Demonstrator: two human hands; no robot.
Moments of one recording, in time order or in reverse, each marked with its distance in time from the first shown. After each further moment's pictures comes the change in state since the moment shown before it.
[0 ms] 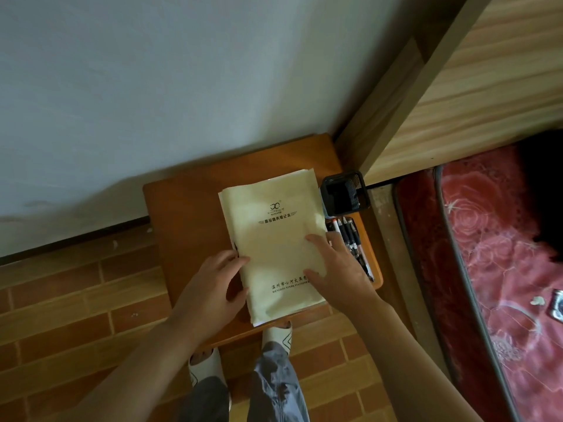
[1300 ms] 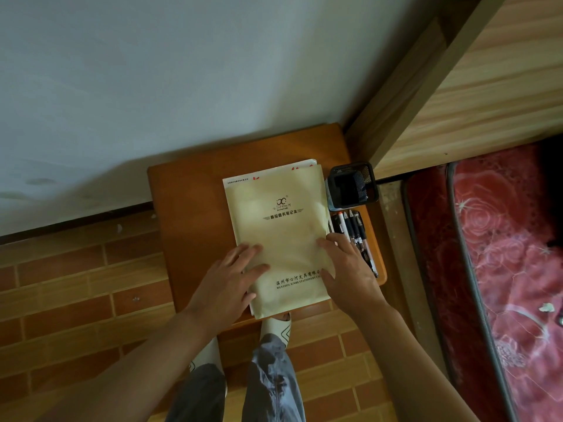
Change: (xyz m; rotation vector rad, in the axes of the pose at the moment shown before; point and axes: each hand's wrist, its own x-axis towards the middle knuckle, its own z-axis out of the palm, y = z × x) left_hand 0.002 0.010 0.030 0.331 -0.129 0.126; right_hand -0.012 0.017 0.008 -0.070 0.009 -0.016
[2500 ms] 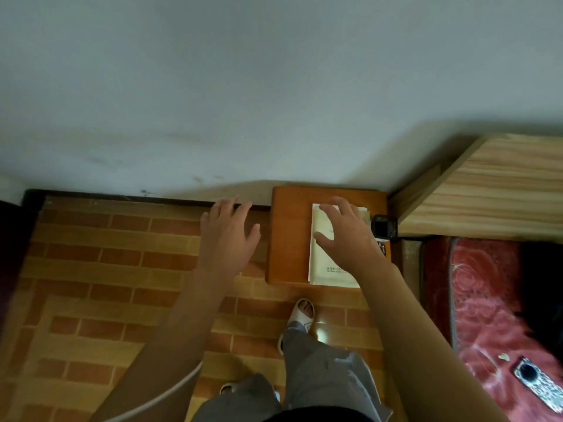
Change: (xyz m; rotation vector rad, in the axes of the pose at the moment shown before) left_hand -0.258 0.057 -0.295 -0.104 0.458 -0.744; right_hand -0.154 -0.298 -0.192 -0.303 0.022 -0.367
